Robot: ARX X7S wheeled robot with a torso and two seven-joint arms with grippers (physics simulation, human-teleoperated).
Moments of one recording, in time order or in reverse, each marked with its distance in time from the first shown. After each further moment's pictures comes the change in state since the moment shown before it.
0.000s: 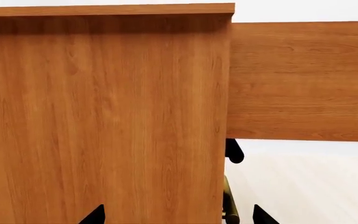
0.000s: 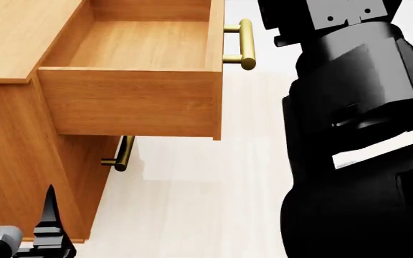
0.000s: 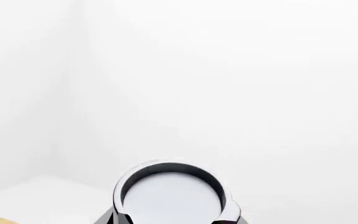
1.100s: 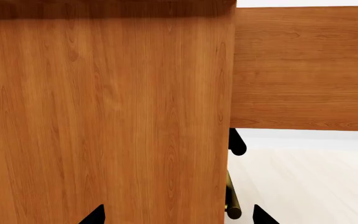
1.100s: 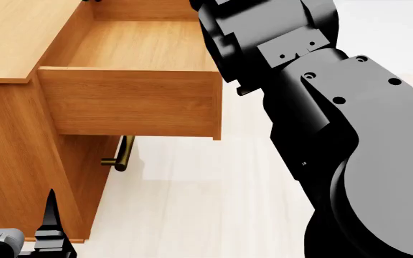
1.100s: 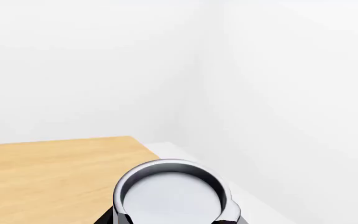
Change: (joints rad) left arm 0.004 -0.006 0.010 -0.030 -0.008 0.022 -0.007; right arm -0.056 -0.007 -0.754 -0.151 0.718 -0.146 -0.288
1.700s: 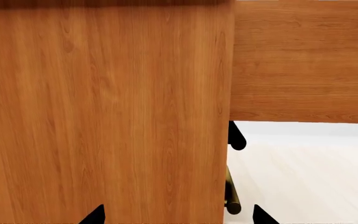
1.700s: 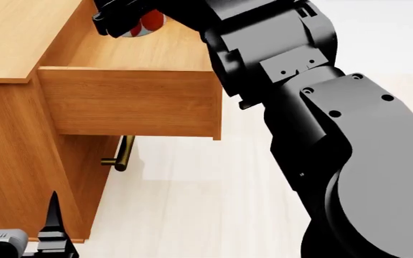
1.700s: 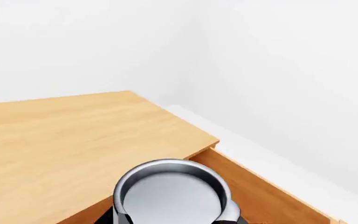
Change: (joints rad) left arm -0.005 0.000 0.011 -0.024 -0.002 0.010 -0.001; right arm -0.049 0.000 0.009 0.023 0.013 0.148 -0.008
